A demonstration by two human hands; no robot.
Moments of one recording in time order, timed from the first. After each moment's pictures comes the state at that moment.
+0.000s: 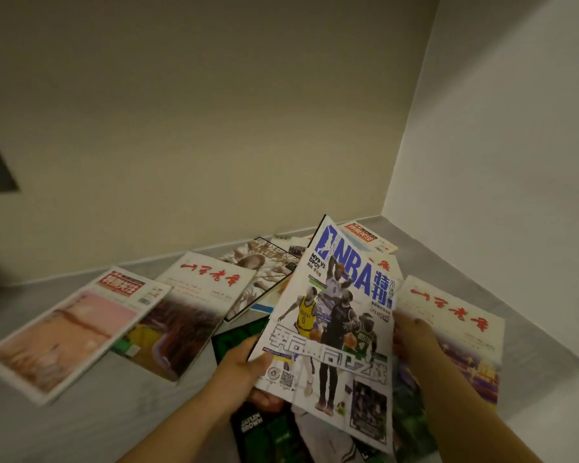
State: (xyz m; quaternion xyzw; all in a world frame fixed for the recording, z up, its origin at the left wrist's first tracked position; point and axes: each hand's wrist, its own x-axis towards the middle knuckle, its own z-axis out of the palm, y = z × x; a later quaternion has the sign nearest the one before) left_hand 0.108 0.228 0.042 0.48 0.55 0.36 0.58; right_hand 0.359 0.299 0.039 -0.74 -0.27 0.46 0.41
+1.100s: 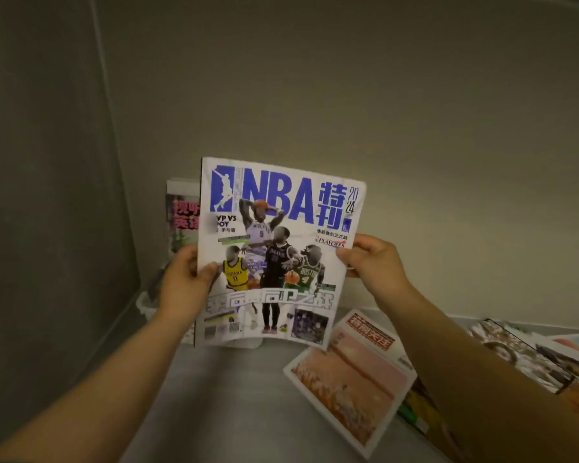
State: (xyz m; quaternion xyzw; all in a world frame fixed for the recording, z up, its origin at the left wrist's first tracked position) left_hand -0.435 0.198 0.132 0.35 0.67 0.64 0.14; right_hand -0.229 0.303 0.181 -0.40 -0.66 0.47 0.43
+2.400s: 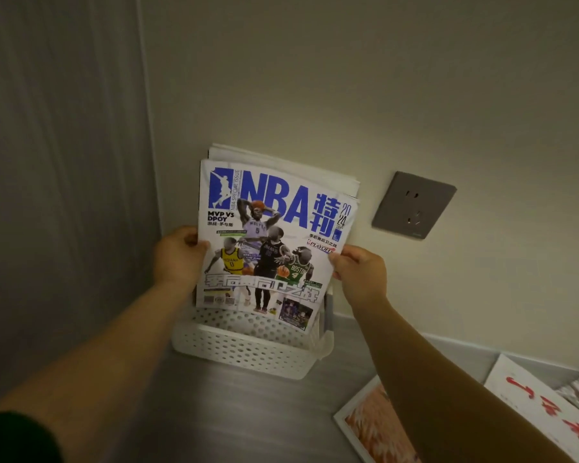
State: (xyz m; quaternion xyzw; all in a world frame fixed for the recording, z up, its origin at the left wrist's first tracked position) left_hand -0.571 0.275 0.076 0.24 0.76 0.59 0.10; right_hand -0.378 0.377 0.096 -0.45 -0.64 0.47 0.40
